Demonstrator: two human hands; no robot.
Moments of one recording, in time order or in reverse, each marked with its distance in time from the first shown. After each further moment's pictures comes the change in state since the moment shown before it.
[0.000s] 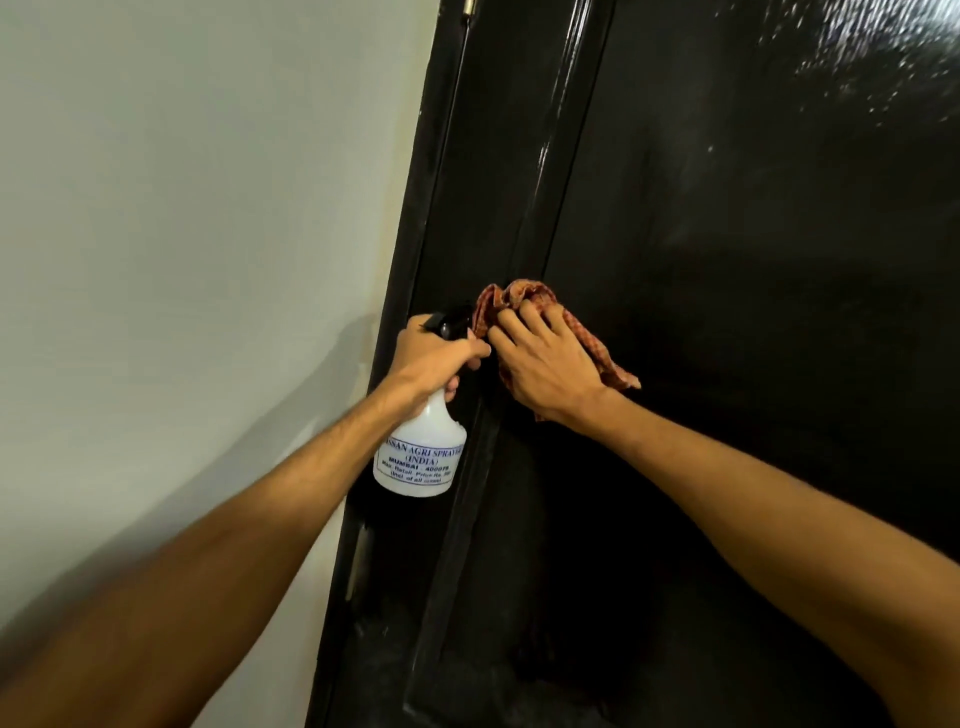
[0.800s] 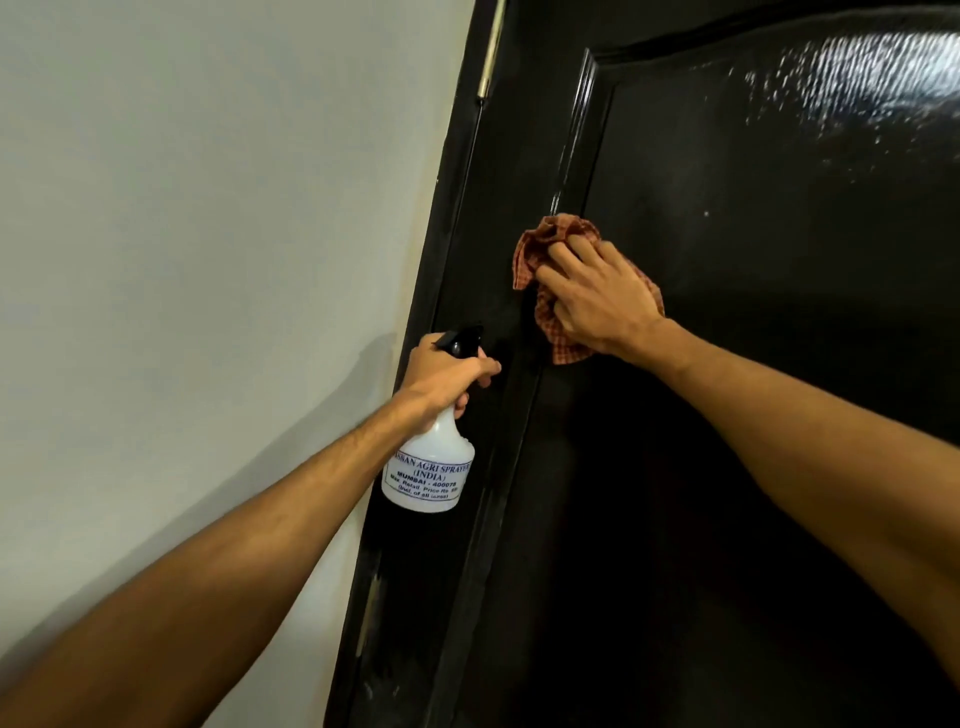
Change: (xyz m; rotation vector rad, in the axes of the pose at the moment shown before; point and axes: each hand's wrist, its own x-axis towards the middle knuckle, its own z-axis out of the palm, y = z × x) left_hand 0.000 0.015 -0.021 0.003 -0.052 -0.017; right_hand 0.052 0.089 -0.053 -0.082 -0.005 0.024
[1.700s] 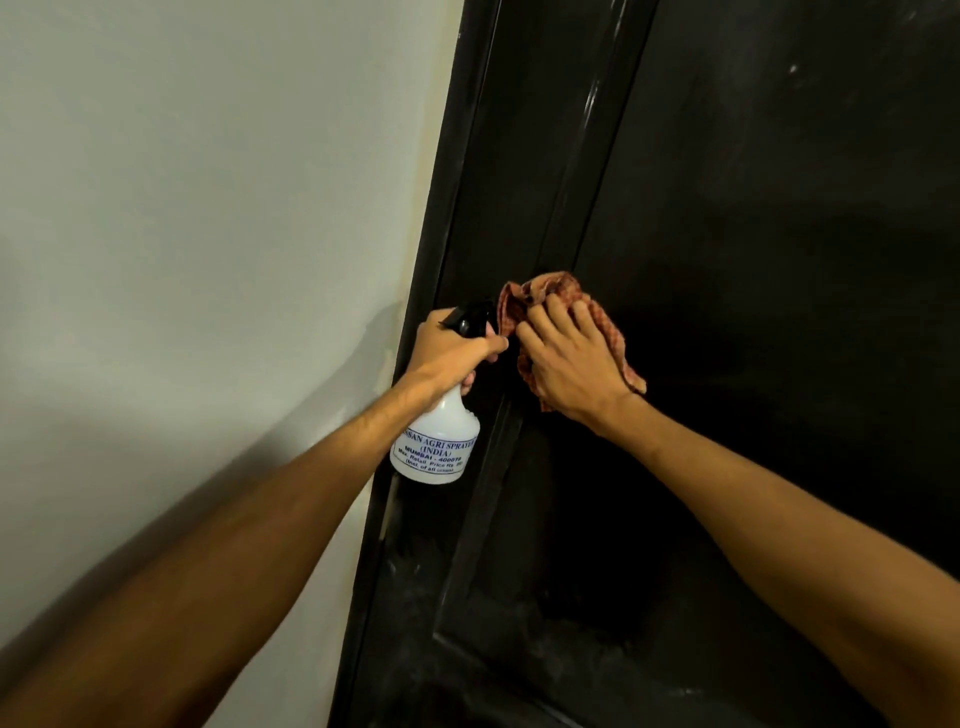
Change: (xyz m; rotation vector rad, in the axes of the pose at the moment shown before) left_hand -0.017 -0.061 0.004 0.067 0.030 -0.011; right_hand -0.082 -0.137 0.054 0.113 -0.079 0.025
